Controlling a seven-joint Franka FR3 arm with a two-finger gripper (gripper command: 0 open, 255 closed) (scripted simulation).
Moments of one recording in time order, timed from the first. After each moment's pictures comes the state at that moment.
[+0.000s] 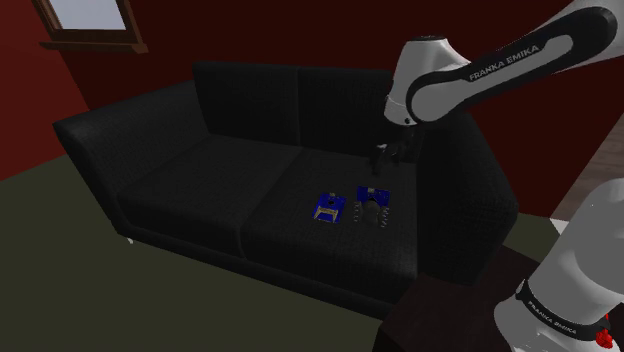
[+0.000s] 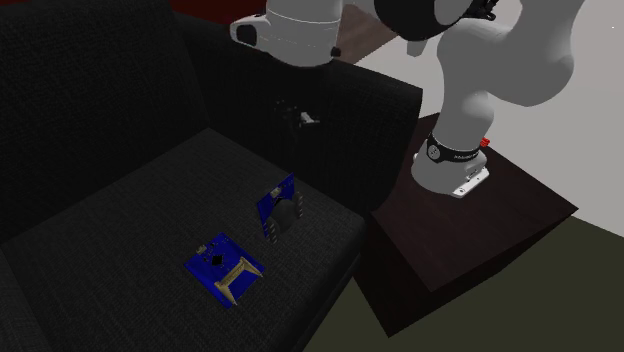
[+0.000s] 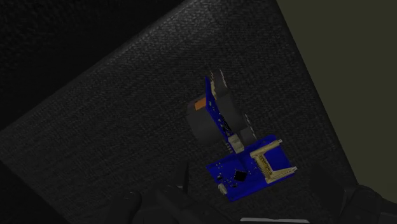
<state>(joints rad) -0.03 -0.38 0.03 -2.58 -0.04 2.33 0.09</state>
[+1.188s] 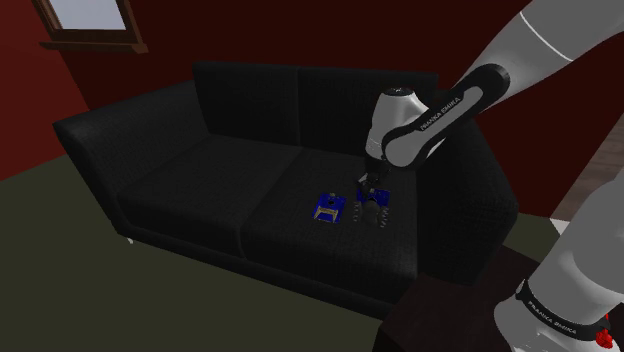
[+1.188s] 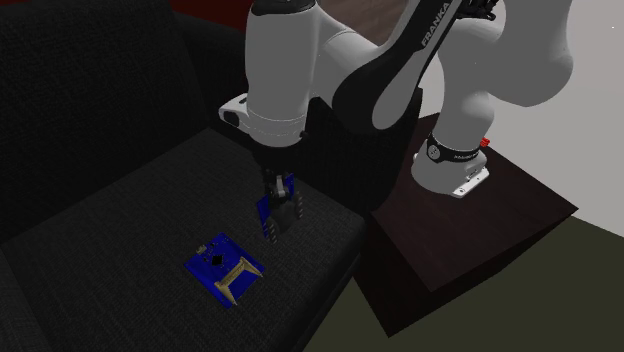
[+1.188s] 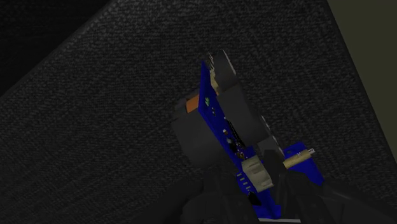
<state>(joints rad) -0.06 -0.04 0.04 -2.56 -0.10 2.66 0.18</state>
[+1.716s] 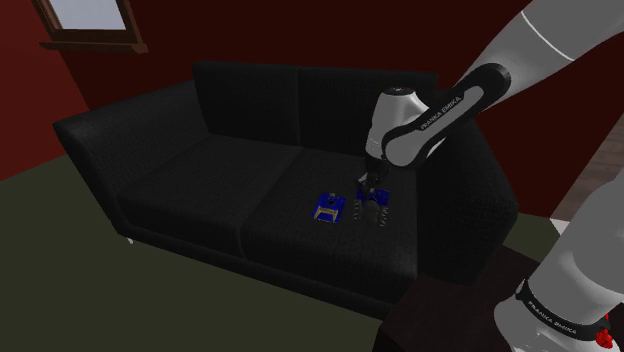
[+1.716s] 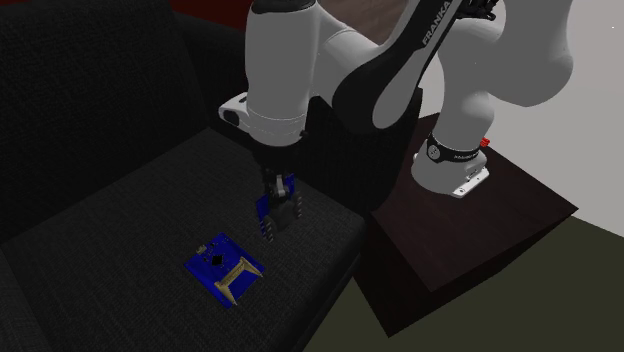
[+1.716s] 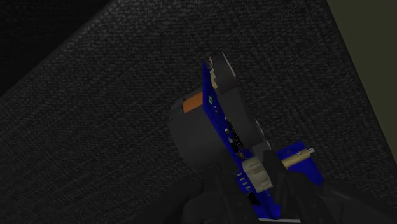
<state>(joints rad) -0.06 -0.04 0.04 -2.56 -0.10 2.66 0.18</state>
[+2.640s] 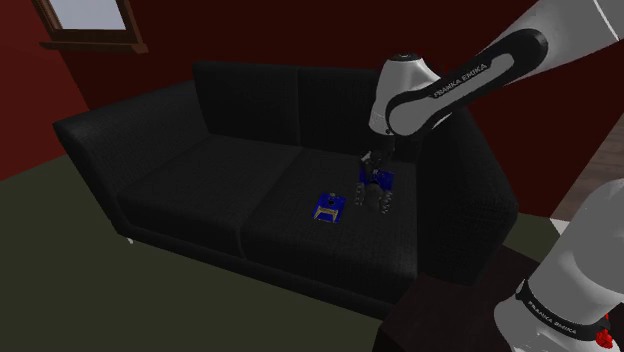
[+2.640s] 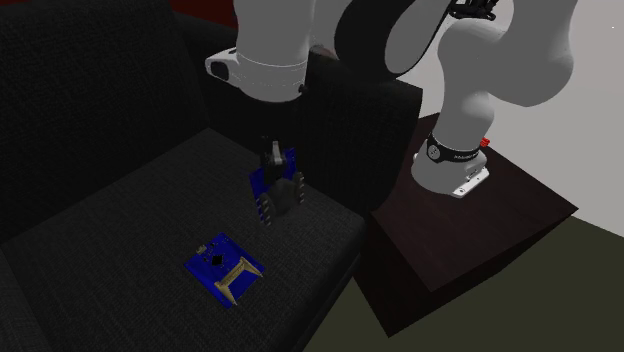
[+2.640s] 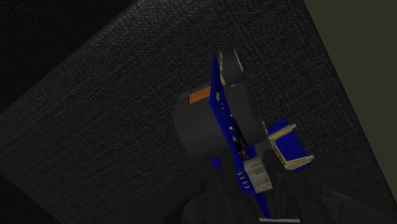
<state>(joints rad) -0.05 -0.19 0.04 -2.50 -0.06 2.46 0.15</state>
